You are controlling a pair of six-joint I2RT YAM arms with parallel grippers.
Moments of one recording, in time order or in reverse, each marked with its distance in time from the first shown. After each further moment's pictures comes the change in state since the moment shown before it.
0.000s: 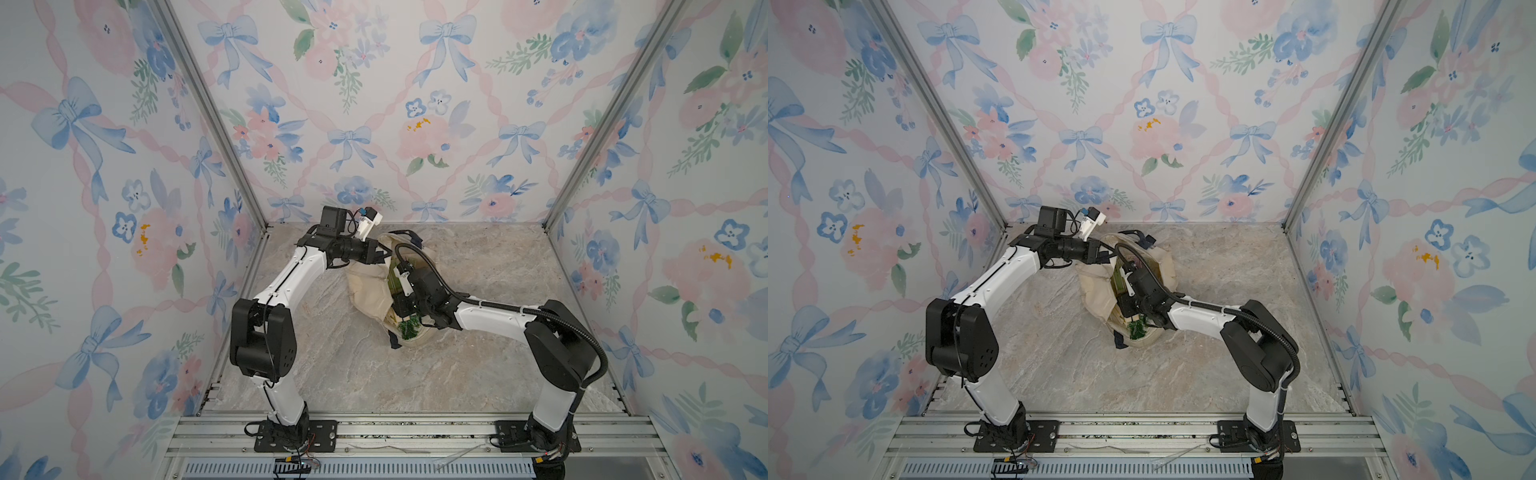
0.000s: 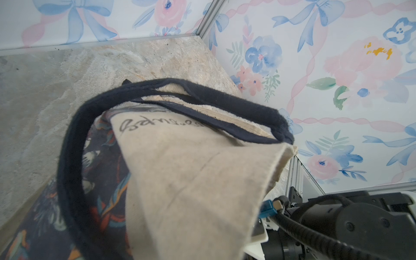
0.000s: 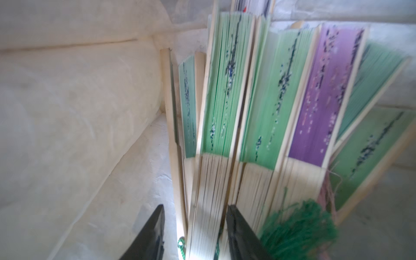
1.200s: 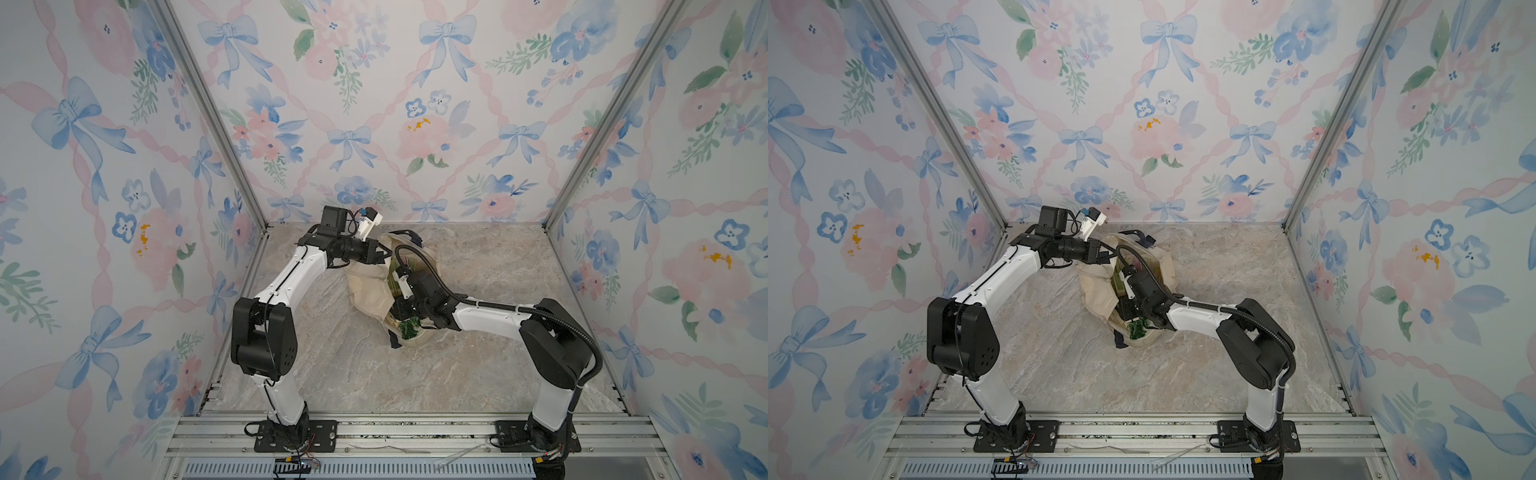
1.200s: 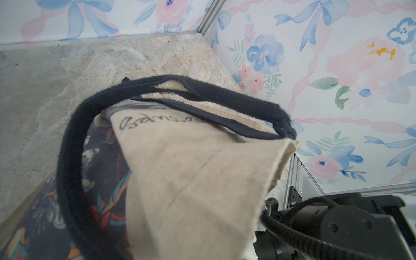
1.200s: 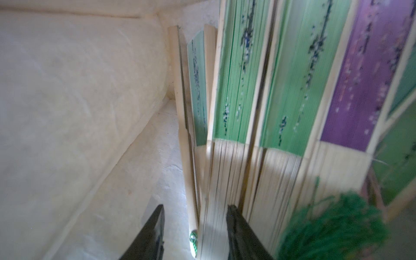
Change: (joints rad) left arm -0.001 0.010 0.011 -0.015 -0.004 0.000; right arm -0.010 0.021 -0.016 0.010 -0.063 0.043
